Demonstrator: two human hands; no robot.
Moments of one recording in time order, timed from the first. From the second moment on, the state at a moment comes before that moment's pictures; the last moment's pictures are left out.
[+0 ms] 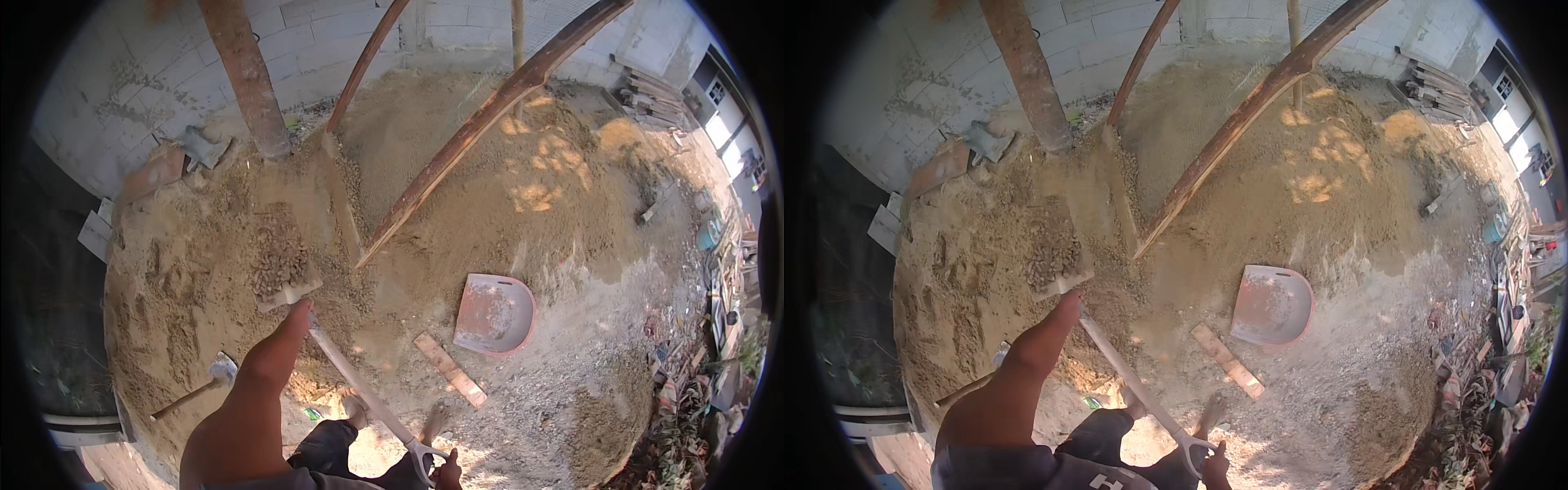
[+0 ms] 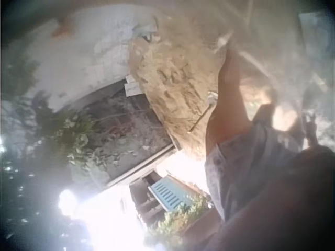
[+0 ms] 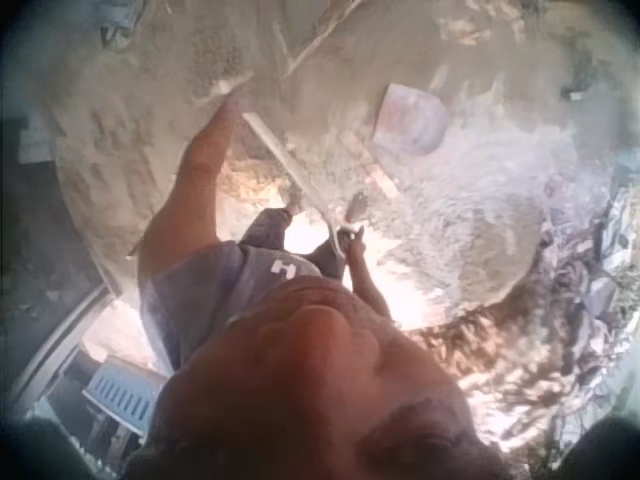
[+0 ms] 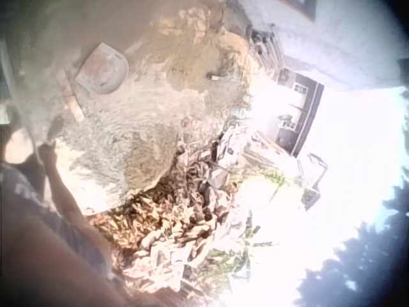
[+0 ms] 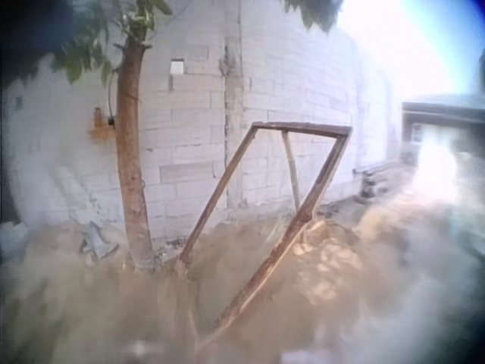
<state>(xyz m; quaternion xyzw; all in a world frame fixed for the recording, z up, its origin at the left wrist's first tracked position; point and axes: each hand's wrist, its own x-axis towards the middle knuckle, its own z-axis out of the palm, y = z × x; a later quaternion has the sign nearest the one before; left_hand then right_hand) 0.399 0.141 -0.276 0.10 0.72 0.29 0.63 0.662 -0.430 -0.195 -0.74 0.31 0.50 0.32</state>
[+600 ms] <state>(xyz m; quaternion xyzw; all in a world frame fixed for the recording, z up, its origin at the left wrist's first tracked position) 0.425 0.206 0.251 0.46 0.33 0.51 0.65 0.639 -0.227 -0.114 -0.72 -0.10 0.64 0.24</state>
